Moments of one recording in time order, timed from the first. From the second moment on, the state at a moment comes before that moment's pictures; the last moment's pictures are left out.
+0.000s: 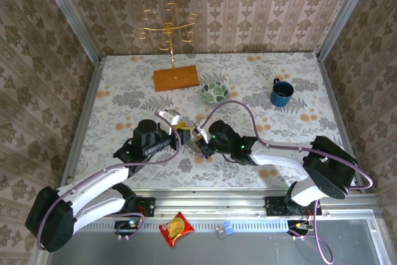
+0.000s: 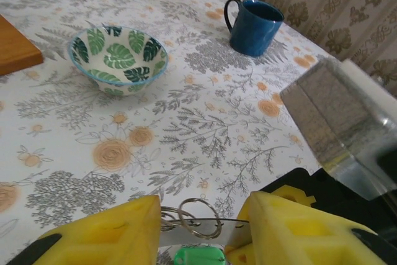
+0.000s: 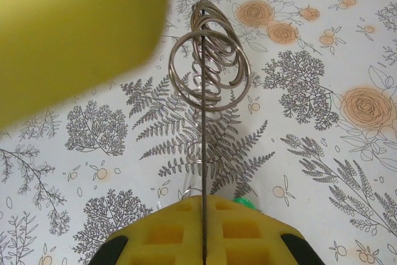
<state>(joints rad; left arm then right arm) -0.69 0.92 0.43 0.18 0.23 -0.23 0.93 1.49 0.74 0.14 0.01 0.11</state>
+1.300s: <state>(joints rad) -0.51 0.95 0.45 0.04 0.50 -1.16 1.01 1.52 0.93 -0.09 0.13 0.03</state>
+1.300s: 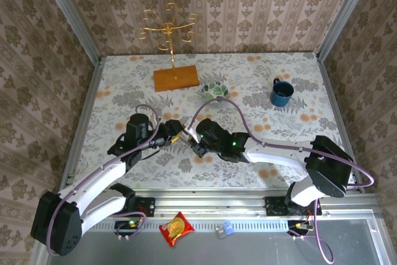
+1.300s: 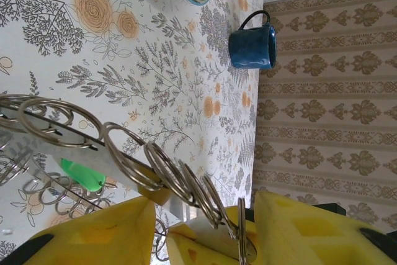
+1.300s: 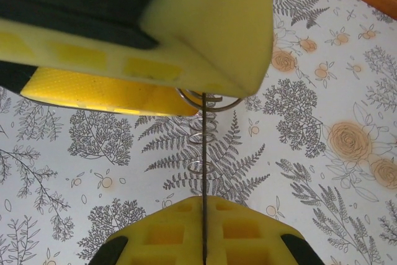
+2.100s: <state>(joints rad) -0.51 0.88 0.45 0.01 0.47 -1.21 1.04 1.56 0.95 -0.12 0.21 -0.01</state>
